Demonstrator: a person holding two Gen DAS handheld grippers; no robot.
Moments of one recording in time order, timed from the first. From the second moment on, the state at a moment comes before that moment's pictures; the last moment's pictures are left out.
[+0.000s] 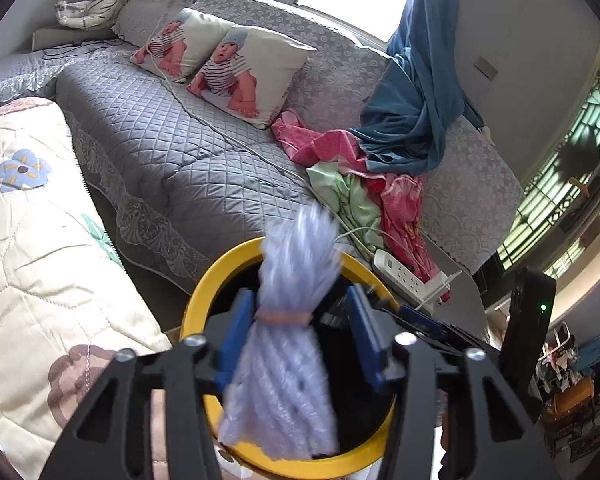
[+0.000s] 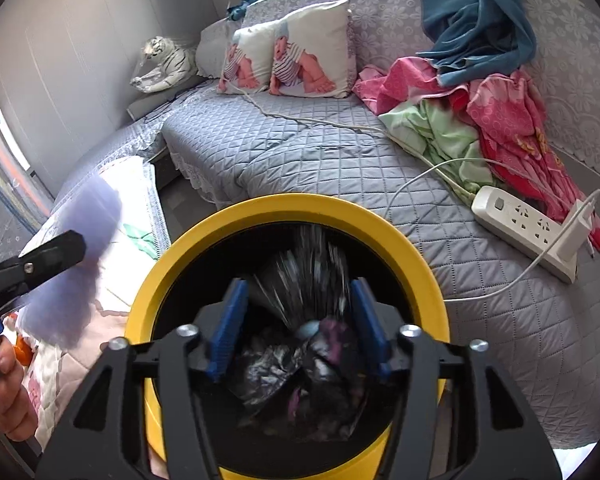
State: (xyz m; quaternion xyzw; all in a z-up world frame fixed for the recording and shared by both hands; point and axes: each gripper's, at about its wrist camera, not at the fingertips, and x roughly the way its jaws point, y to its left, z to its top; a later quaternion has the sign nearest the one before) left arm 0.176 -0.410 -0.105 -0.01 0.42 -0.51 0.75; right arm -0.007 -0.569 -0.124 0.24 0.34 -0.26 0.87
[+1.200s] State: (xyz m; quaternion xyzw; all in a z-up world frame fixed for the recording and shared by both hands) left arm 0.261 -0.139 -0.037 -0.04 0.29 -0.26 0.92; right arm 0.054 -0.438 -0.068 0.15 0.29 -0.14 0.93
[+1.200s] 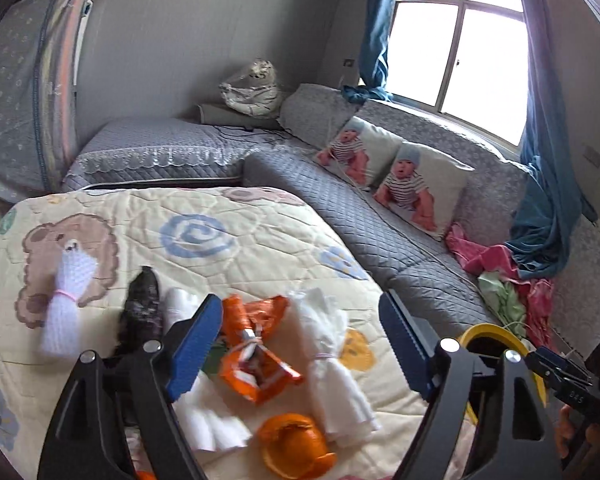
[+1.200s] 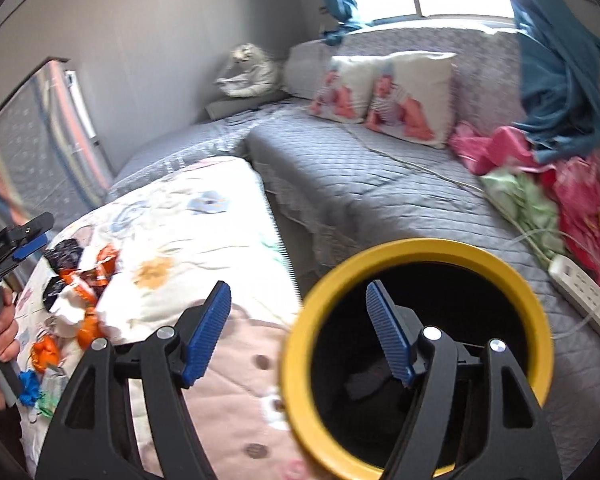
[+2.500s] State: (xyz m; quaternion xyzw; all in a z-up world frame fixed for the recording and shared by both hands) left arm 0.389 0.015 -0.129 -0.02 0.41 -0.12 0.90; right arm 0.233 -0.288 -0.119 0.10 0.45 0.05 0.89
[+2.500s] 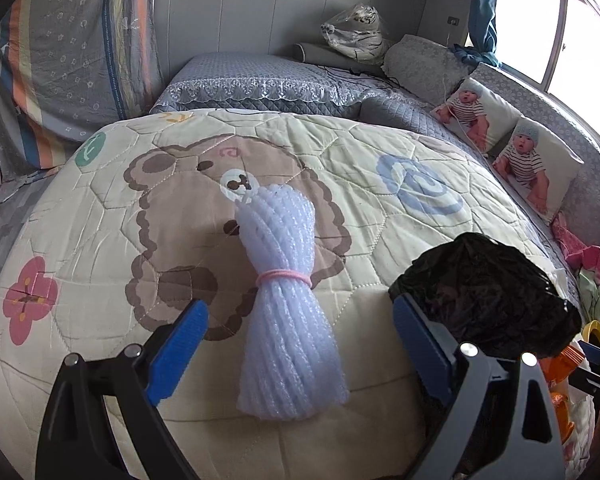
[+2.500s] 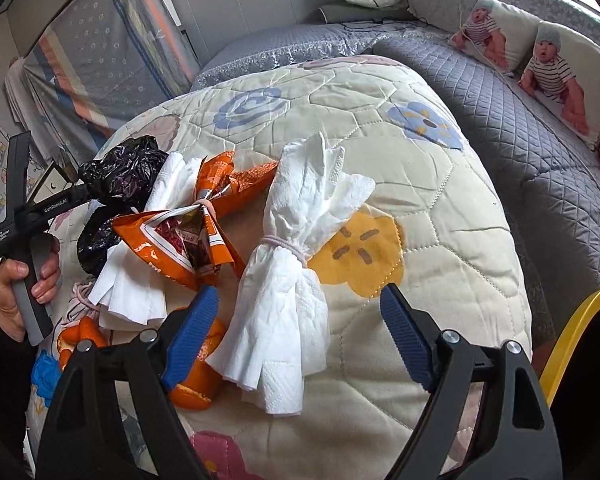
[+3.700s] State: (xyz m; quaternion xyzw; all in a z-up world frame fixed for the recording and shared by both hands) left arm 0.407 0.021 -0.135 -0.04 0.43 -0.11 0.89; right arm 0.239 -0.265 -0.122 0.04 0.45 0.06 0.89
